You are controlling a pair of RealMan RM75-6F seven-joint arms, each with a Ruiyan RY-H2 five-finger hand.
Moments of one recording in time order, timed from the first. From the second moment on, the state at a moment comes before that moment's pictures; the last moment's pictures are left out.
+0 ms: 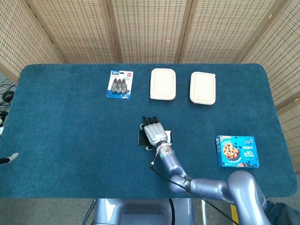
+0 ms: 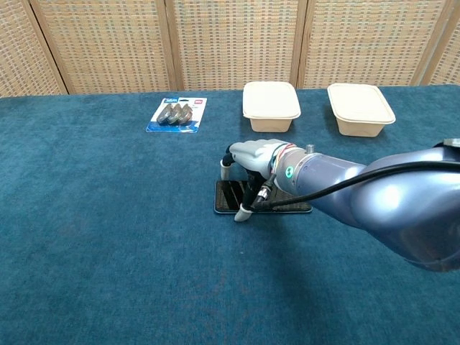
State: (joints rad) left arm -0.13 -1.08 -0.15 -1.60 1.16 1.31 0.04; right arm 1.08 -1.93 0.28 -1.19 -0.56 0.86 -0.69
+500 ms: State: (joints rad) left arm -0.13 -1.08 -0.15 -1.60 1.17 1.32 0.04; right arm 1.06 -1.91 0.27 -1.21 -0.64 0.87 -0.64
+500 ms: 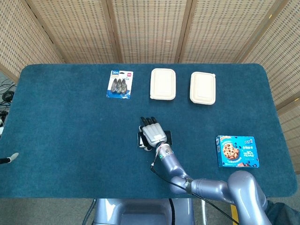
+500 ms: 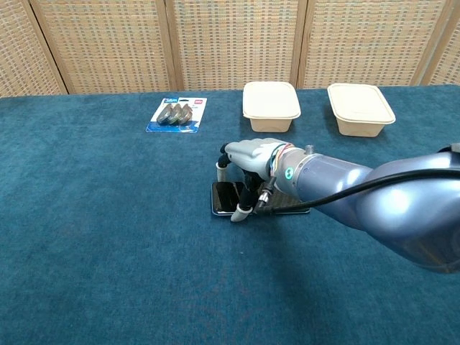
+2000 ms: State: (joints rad) left arm -0.13 -1.07 -0.12 -1.65 1.23 1.36 0.07; right arm 0.73 -1.59 0.15 -1.29 -1.41 0.96 0.39
